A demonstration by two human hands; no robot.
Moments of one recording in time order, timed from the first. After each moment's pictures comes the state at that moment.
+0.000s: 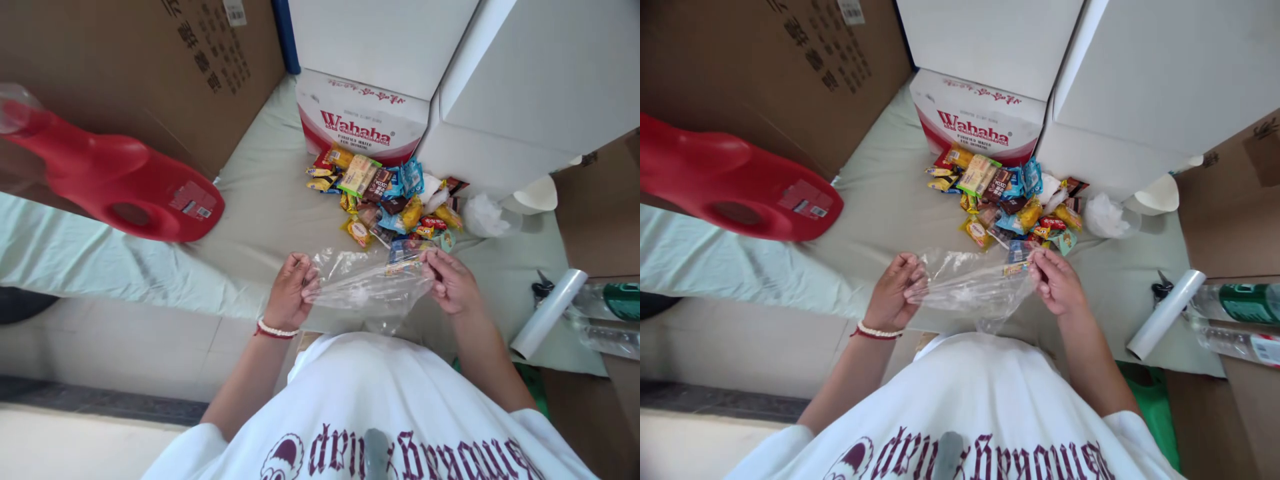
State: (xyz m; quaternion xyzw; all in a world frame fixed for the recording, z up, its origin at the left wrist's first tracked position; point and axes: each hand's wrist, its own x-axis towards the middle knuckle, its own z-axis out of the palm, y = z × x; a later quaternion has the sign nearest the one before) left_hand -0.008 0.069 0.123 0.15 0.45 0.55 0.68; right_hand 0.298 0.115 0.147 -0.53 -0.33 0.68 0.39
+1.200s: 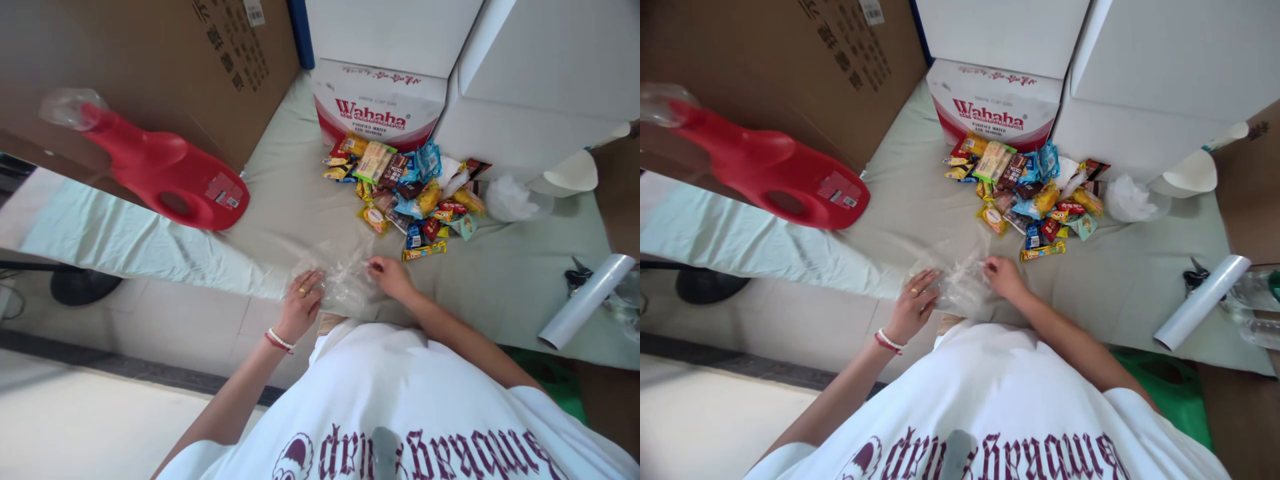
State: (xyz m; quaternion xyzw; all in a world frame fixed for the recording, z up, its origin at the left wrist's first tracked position) left_hand -0.074 -0.019 0.027 0.78 0.57 0.20 0.16; right_hand 0.191 0.092 0.044 -0.57 -0.65 0.47 0.19
